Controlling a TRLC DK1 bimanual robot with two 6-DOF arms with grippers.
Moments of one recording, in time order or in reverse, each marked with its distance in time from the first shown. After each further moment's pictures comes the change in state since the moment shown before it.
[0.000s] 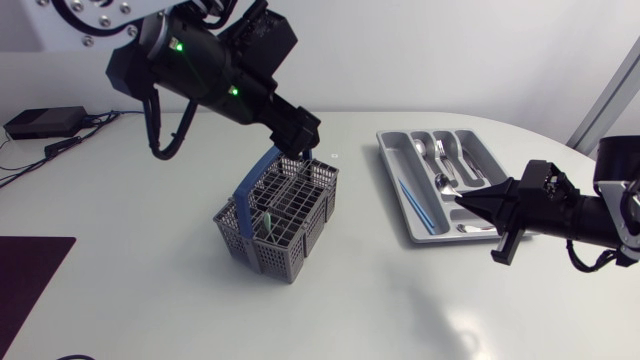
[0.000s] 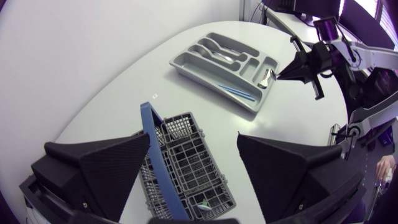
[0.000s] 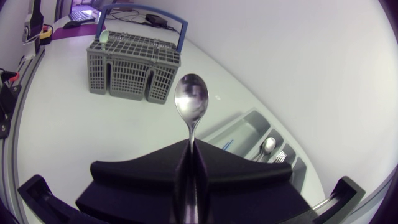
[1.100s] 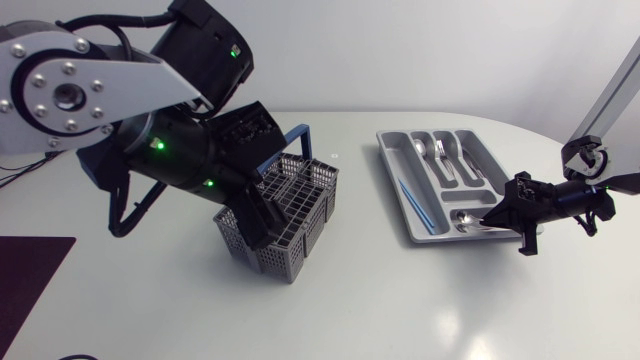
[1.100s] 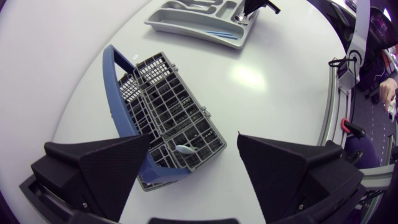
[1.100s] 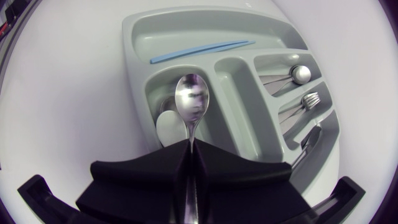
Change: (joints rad) left arm -0.091 -0.149 -0.283 -0.077 -0.091 0.119; right arm -0.166 0.660 0.514 -0.441 0.286 -0.674
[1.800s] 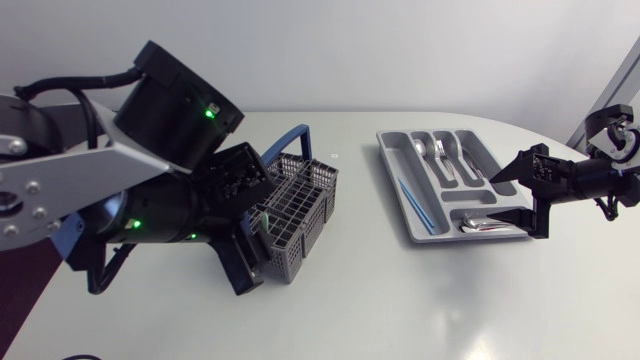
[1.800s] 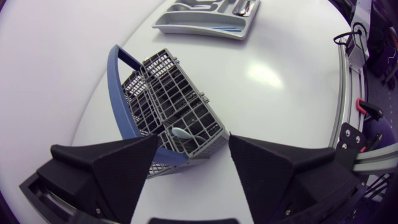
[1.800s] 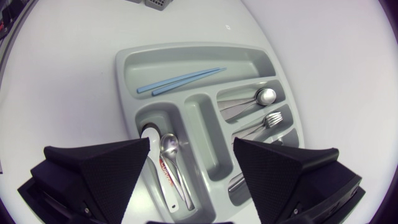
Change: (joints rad) left arm -0.111 -0.164 -0.213 0.123 -0.187 0.003; right arm 0.032 -0.222 -0.047 0.010 -0.019 0.043
